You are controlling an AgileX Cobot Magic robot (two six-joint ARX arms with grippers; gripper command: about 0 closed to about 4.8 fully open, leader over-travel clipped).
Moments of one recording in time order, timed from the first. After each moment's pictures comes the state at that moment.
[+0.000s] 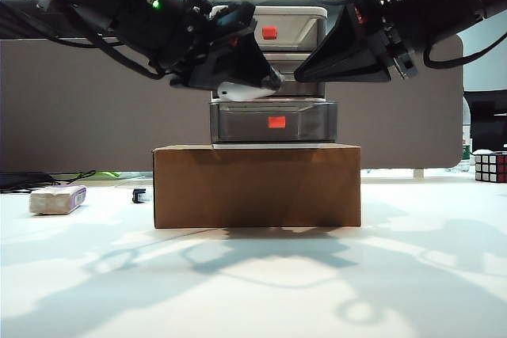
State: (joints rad) left arm -0.66 1.46 0.80 0.31 0.22 0.16; right arm 0.40 1.33 0.72 0.20 -0.55 0.05
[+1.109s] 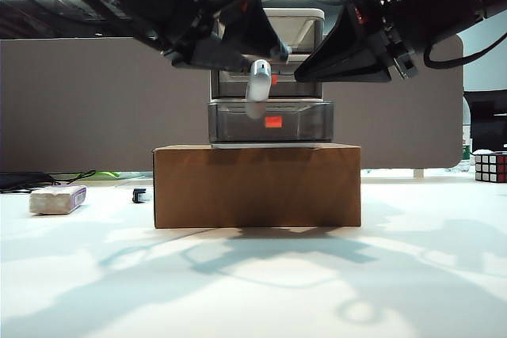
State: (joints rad) left arm -0.67 1.43 0.87 0.26 0.24 0.08; right arm 0.40 1.33 0.72 0.20 -0.55 0.05
